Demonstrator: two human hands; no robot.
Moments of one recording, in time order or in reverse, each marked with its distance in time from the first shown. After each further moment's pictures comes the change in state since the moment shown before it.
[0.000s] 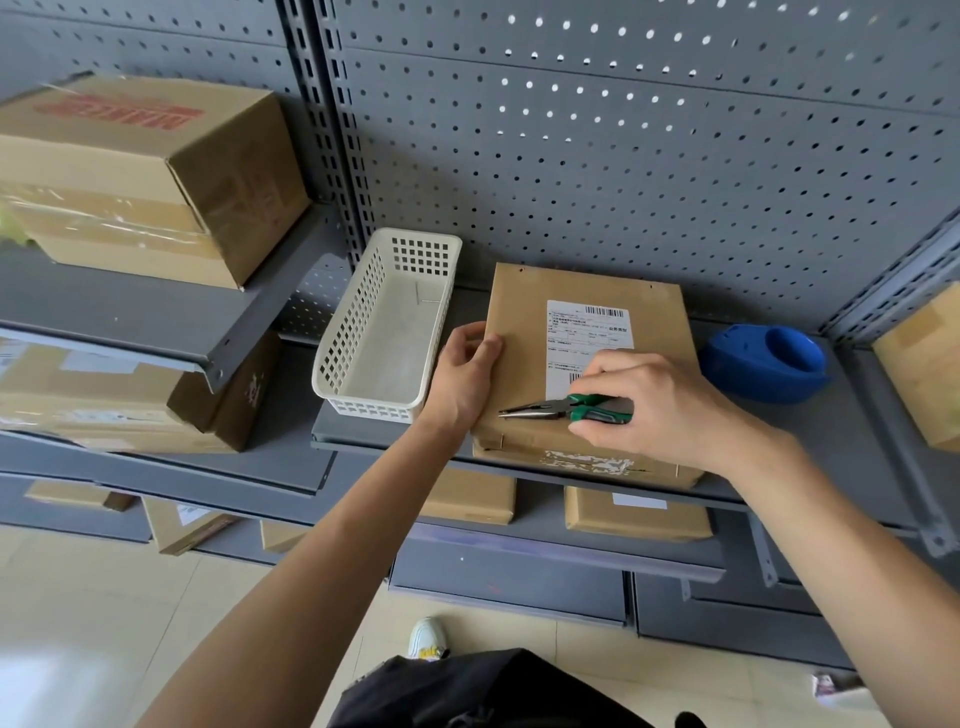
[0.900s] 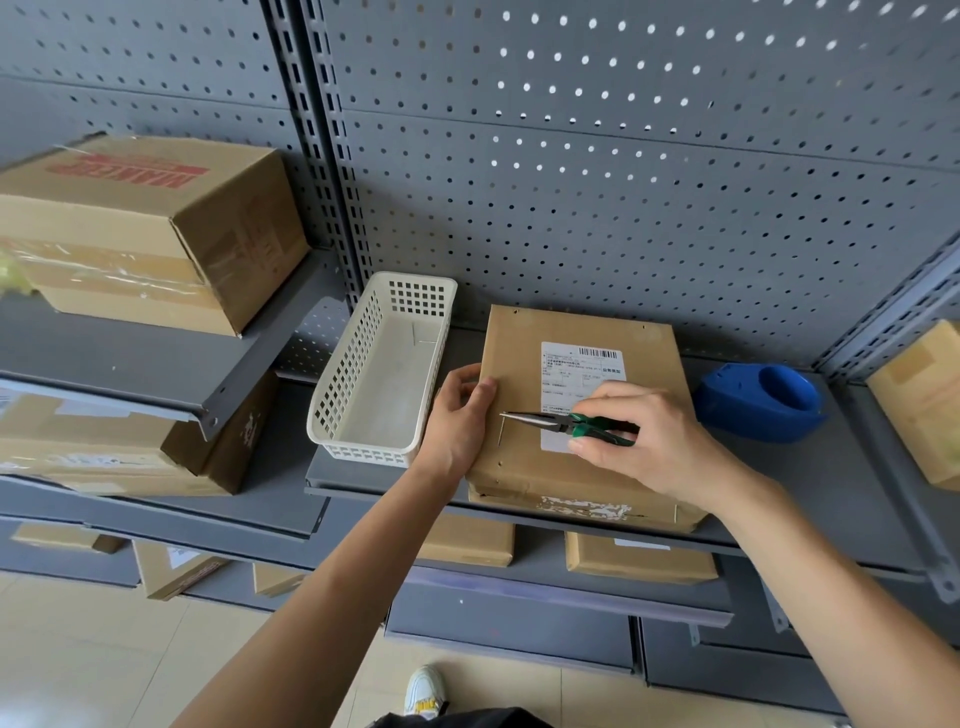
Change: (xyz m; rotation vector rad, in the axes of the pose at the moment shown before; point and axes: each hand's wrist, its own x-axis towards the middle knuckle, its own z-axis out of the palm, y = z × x) left_hand 0.004 -0.002 -0.001 0.015 0.015 0.024; right_hand 0.006 0.014 0.006 0.299 0.113 0.060
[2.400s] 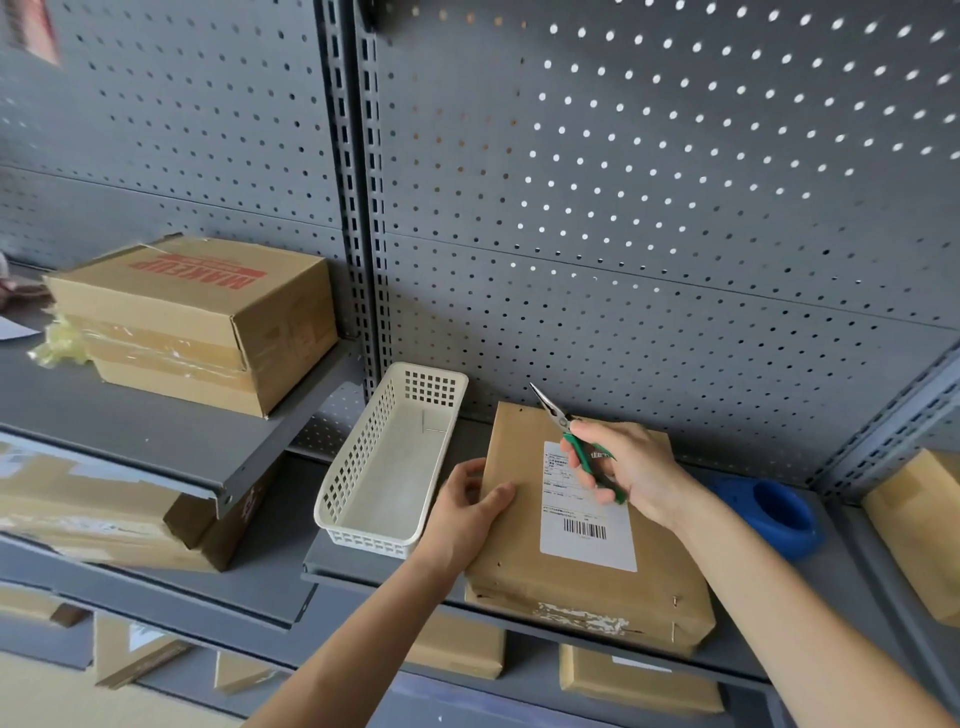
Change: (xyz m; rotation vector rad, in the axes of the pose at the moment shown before) left_hand -0.011 0.011 -0.004 -0.084 -0.054 -0.006; right_hand 0.080 0.008 -0.019 0.786 -0.005 0.465
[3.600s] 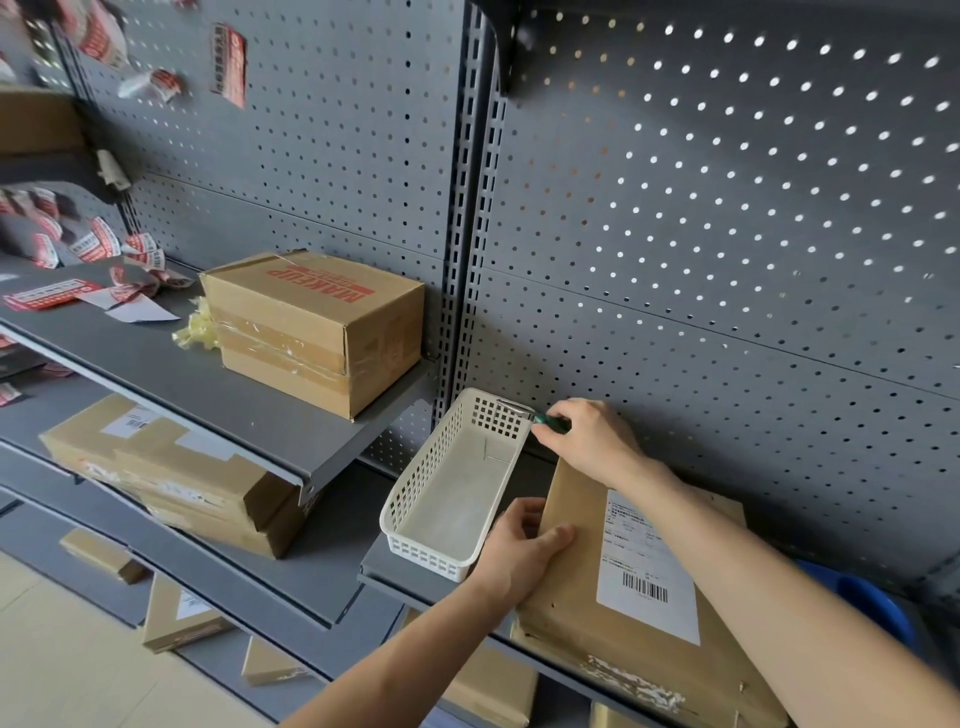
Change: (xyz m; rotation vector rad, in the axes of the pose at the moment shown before) left_hand 0.002 -0.007 -0.001 -0.038 0.024 -0.026; right_hand 0.115 -0.031 0.077 -1.152 0.188 -0.447
